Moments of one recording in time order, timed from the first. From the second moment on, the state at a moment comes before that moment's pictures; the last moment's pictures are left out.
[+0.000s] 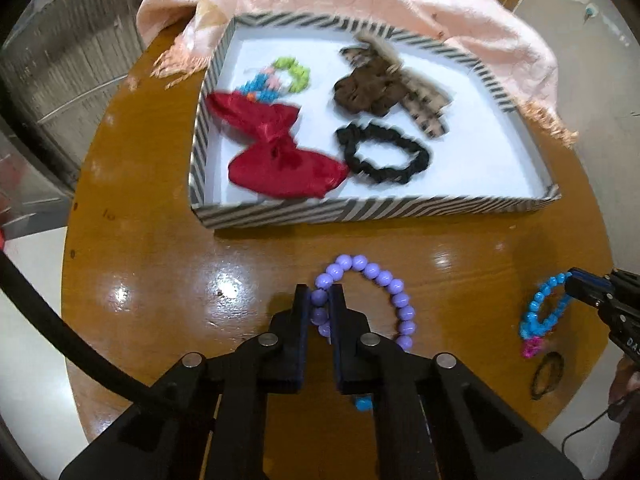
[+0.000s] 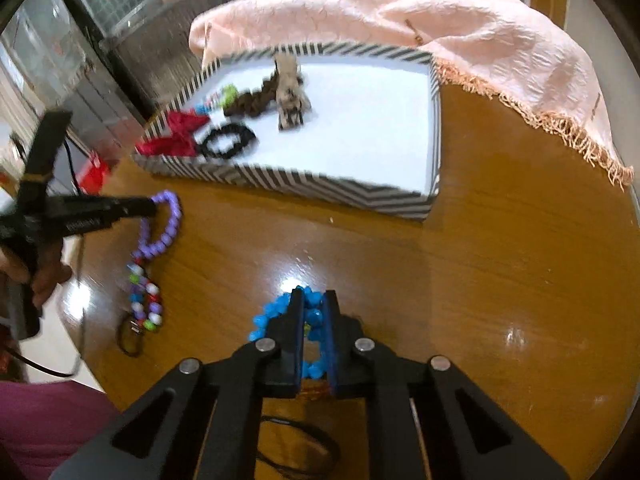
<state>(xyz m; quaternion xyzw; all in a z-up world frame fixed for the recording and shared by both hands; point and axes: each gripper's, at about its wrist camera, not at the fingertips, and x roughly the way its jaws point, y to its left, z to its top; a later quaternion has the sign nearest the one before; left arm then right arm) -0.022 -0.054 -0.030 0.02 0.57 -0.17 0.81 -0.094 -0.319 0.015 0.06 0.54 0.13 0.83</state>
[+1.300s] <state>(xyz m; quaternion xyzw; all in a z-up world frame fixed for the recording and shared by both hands) 0.030 -0.080 0.075 0.05 0.46 -0.15 0.87 -0.017 -0.317 0.080 0.09 0.47 0.13 0.87</state>
